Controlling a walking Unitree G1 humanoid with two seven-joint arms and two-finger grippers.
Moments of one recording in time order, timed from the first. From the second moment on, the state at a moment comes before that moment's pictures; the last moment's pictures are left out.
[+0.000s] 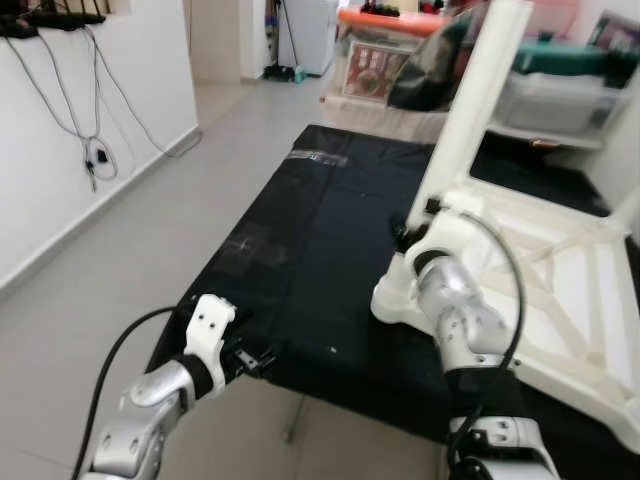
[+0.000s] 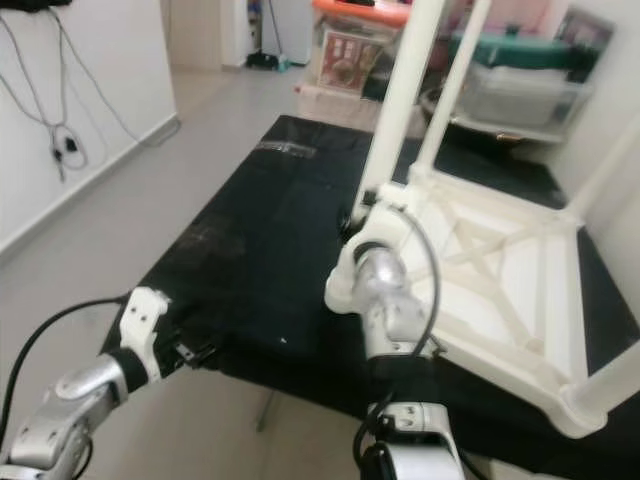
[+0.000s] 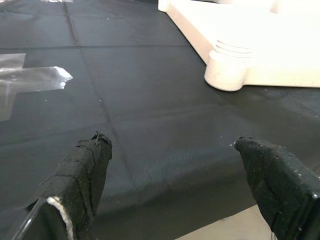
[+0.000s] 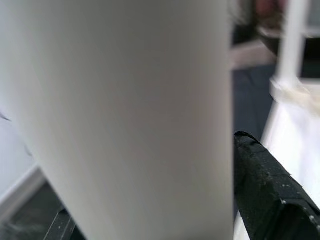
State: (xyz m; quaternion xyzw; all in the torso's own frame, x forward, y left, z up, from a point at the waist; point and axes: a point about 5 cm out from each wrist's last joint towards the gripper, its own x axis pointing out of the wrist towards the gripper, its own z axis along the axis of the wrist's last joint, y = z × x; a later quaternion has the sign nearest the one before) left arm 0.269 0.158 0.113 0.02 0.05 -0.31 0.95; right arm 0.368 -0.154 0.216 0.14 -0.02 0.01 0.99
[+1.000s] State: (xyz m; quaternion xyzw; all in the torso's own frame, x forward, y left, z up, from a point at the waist) left arm 0.270 0.157 0.112 0.02 0.05 -0.31 0.95; right arm 0.378 -0.165 0.193 0.06 0.01 -0.14 0.99
